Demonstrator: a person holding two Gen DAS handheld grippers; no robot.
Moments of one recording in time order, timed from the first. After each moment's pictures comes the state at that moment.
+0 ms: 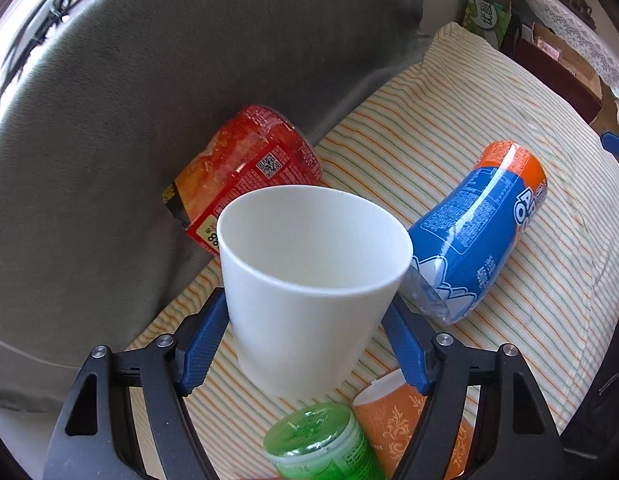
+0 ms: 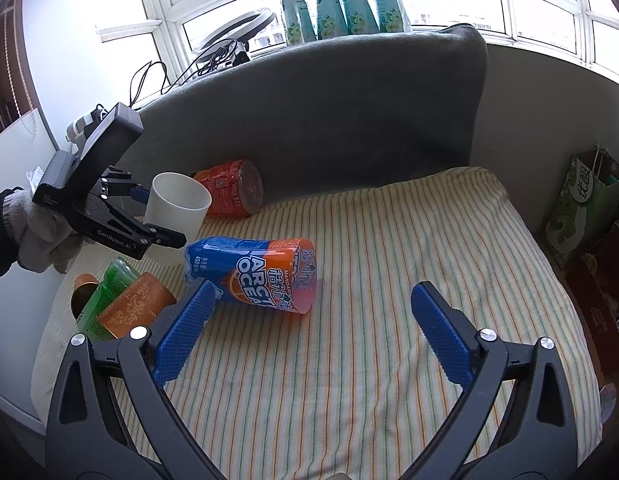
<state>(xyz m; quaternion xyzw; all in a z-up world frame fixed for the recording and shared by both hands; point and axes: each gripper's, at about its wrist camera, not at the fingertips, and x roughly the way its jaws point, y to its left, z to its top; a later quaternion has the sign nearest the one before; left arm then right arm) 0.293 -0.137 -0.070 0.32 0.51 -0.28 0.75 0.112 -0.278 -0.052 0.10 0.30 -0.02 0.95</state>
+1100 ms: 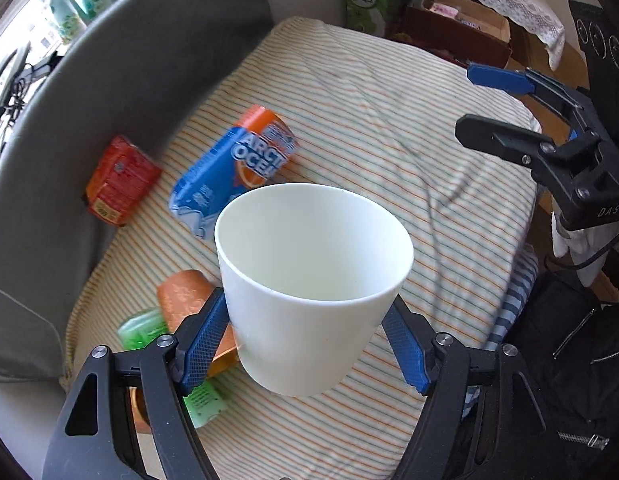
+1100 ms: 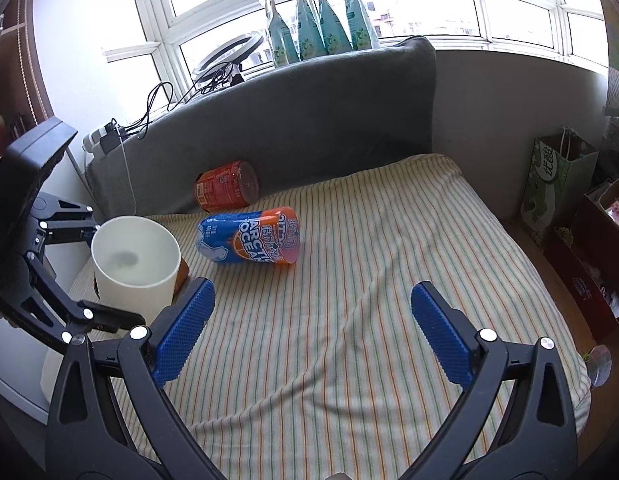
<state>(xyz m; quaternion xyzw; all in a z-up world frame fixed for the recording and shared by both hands) 0.116 -0.185 -0.032 0.35 0.51 -0.36 0.70 0.021 -0.289 -0.048 0.12 0.28 -0.04 0.95</state>
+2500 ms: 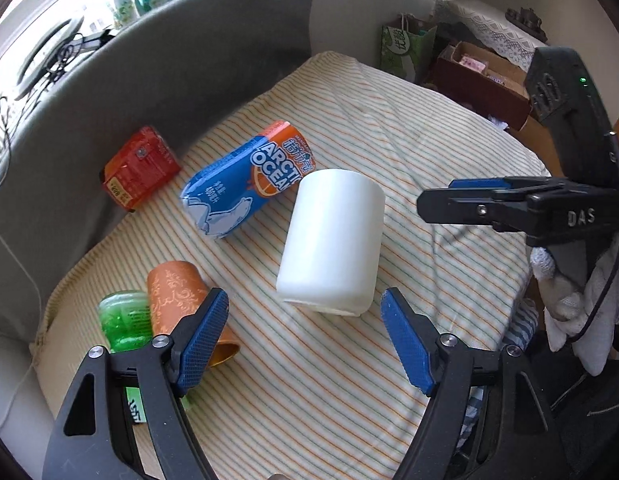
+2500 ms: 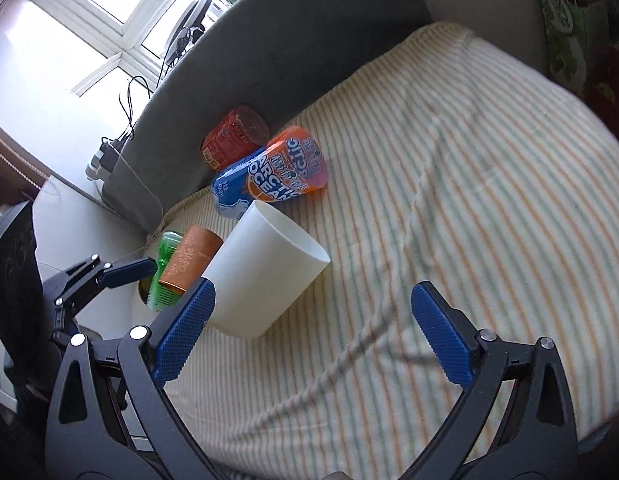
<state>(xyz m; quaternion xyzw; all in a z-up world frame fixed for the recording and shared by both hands) 0.104 -0.162 -0.031 0.26 0.46 -0.32 0.78 0.054 -0.298 -0.103 0.33 0.38 0.03 0.86</state>
